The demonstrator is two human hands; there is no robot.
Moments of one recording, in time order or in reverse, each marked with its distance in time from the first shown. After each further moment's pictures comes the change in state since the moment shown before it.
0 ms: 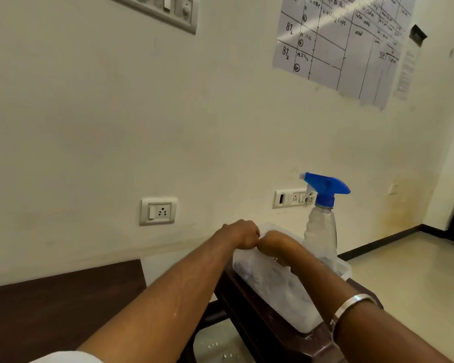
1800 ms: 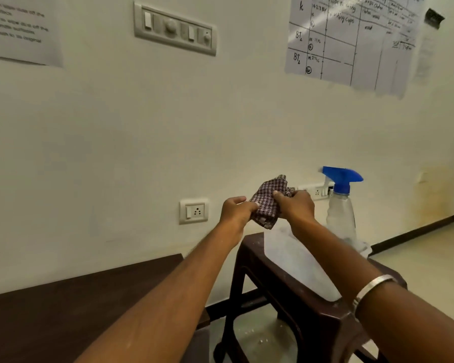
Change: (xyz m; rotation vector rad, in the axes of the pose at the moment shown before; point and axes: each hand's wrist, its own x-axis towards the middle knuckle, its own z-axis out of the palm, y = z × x) left_hand -0.112 -0.018 -0.039 -1.376 0.516 -0.189; right_hand -0.047 -0.042 -0.017 0.959 0.503 -0.083
